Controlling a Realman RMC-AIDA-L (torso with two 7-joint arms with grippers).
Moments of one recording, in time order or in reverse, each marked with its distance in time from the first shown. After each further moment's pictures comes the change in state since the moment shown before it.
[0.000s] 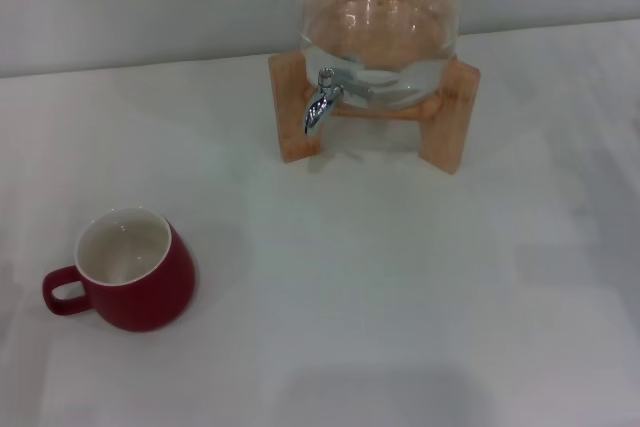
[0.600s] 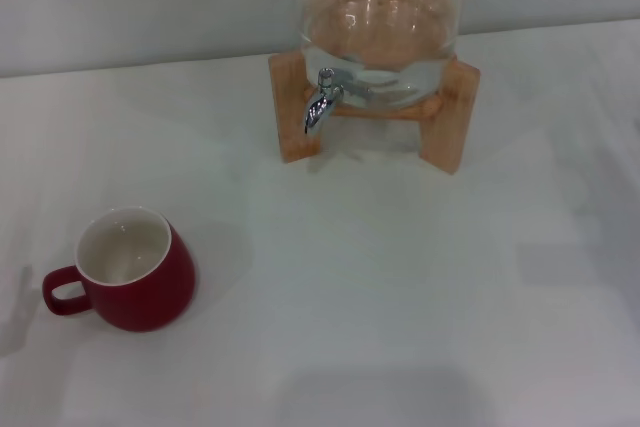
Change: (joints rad) left arm 0.048 0.000 0.013 0.057 0.044 0.054 0.070; right arm 0.001 0.000 0.000 -0.007 0.000 0.008 -0.004
